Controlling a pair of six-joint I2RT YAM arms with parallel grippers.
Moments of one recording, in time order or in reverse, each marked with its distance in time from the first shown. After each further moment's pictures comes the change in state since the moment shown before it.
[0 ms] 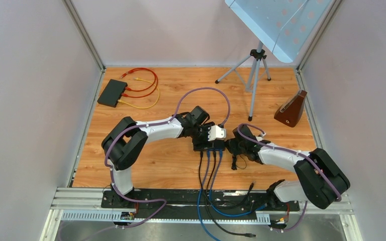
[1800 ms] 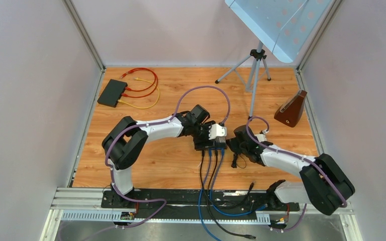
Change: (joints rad) left arm 0.004 0.004 0.010 0.008 0.008 -0.011; right arm 0.018 -0.038 0.019 -0.018 0.089 -0.124
